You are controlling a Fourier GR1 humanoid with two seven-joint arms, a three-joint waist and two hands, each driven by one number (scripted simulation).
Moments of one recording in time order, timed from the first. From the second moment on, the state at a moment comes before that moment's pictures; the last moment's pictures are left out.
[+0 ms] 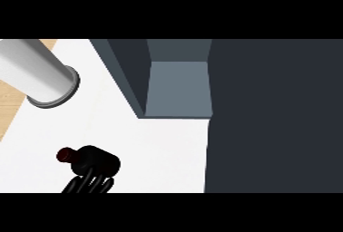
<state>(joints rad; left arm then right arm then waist) 0.55 0.11 -0.49 -2.43 0.18 -0.13 0.17 0.08 -0.16 0.04 -2.40 -0.25 0.15 0.40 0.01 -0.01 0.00</state>
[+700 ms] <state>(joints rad) 0.53 0.15 -0.32 -2.45 0.18 -0.11 0.19 0.05 -0.16 0.06 -2.41 -0.23 0.11 0.44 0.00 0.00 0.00</state>
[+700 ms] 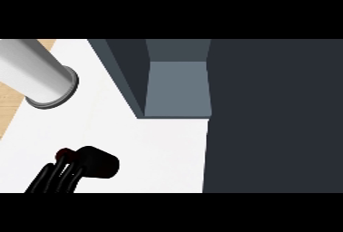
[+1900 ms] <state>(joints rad) 0.39 0.21 0.11 -2.24 0.57 -0.28 0.26 0.00 -0.17 0.06 -2.43 -0.21 0.08 0.51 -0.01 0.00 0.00</state>
